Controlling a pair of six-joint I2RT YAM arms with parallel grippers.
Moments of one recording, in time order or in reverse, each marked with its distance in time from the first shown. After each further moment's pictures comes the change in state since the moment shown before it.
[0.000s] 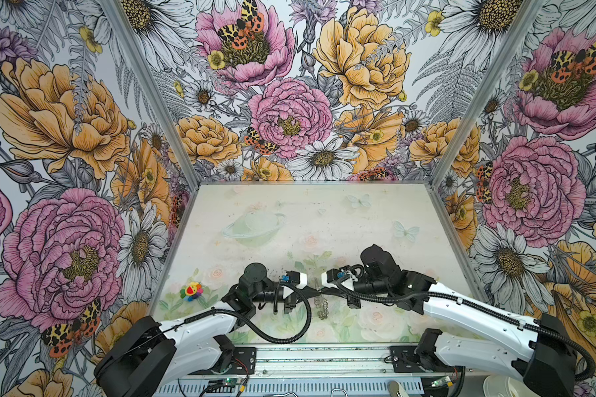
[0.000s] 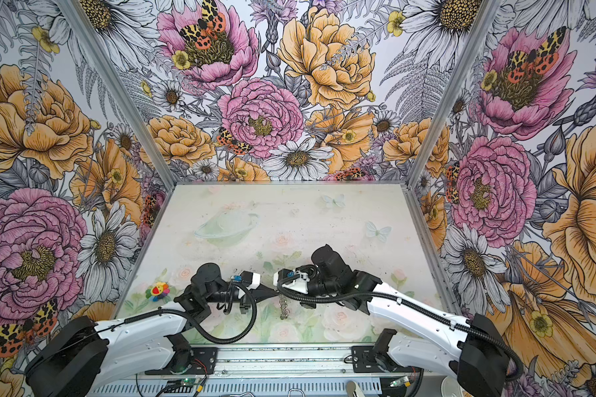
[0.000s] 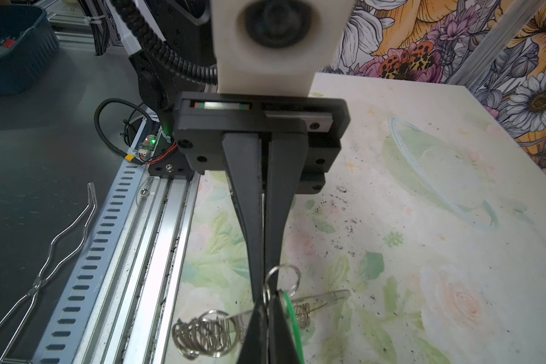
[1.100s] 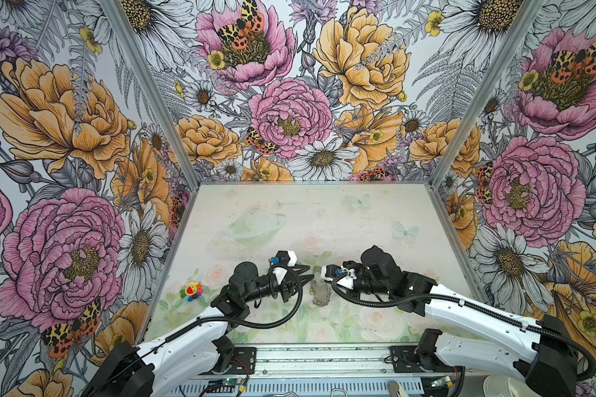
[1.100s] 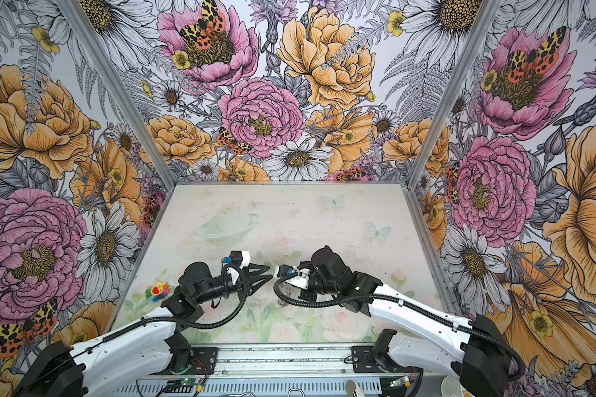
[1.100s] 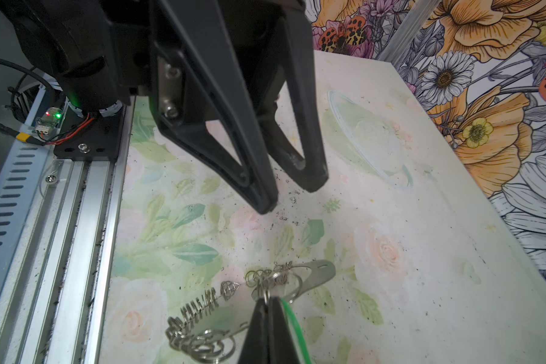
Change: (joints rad) left arm 0.047 -0.176 0.061 -0.191 -0.317 -0.312; right arm 0.011 -0.018 -0.002 0.005 0.258 -0.010
